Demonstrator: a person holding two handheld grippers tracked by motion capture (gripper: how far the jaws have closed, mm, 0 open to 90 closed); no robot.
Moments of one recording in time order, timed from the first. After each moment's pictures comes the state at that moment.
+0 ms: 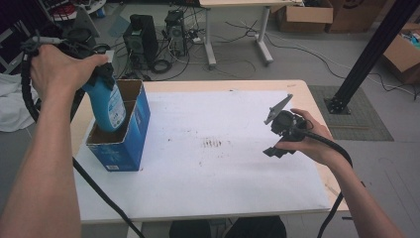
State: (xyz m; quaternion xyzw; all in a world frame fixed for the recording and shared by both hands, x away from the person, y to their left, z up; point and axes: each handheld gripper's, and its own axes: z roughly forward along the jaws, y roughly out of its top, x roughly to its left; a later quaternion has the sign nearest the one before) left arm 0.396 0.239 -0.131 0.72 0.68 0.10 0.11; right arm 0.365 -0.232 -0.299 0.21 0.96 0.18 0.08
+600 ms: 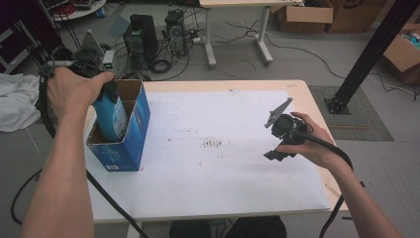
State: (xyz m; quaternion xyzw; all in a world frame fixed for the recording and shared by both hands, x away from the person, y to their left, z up) left arm 0.402 0.246 -0.184 0.70 0.70 0.10 0.10; right arm 0.361 -0.234 -0.306 0.21 0.96 0.18 0.08
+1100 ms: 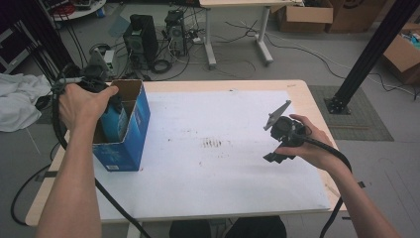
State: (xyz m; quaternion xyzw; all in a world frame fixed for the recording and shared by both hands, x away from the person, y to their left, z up) left arm 0.405 0.249 -0.222 0.70 0.70 0.09 0.10; right arm 0.359 -0.233 -0.313 0.21 0.96 0.17 0.07
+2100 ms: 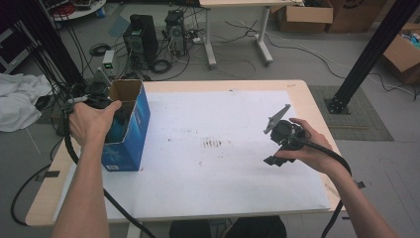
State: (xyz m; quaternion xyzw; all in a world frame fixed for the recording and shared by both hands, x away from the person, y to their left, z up) left arm 0.401 0.254 -0.271 0.68 0.72 0.10 0.11; right arm 0.356 -0.234 -0.322 0.21 0.96 0.17 0.07
